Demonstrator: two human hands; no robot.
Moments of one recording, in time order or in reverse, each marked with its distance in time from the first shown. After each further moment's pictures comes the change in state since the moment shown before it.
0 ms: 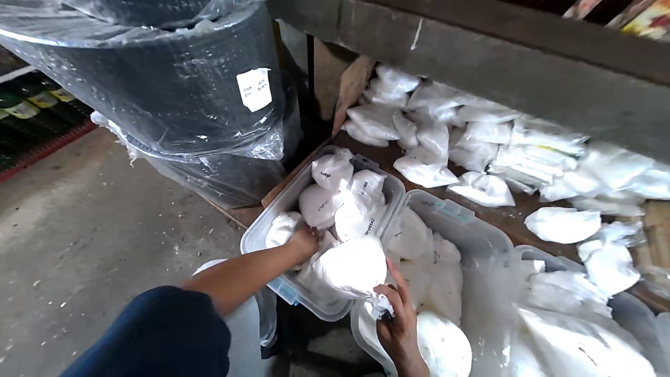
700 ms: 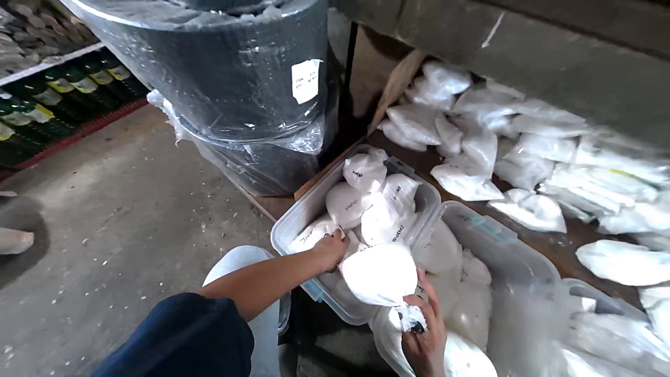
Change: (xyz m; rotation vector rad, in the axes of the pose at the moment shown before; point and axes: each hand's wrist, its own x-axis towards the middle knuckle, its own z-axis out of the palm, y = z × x) left_hand -0.032 0.020 -0.012 -0.526 0.057 -0.139; right_hand 0.002 0.000 0.004 0.034 0.031 0.007
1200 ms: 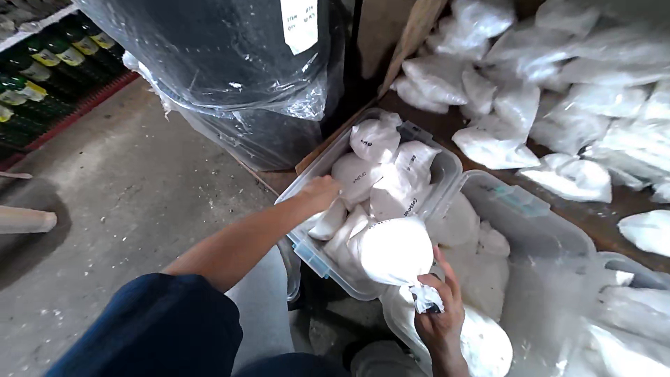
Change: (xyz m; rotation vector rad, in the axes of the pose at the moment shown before) left_hand -0.009 -0.034 -0.073 0.115 0.157 -0.056; right_hand 0.002 0.000 -0.004 0.012 -0.048 0.006
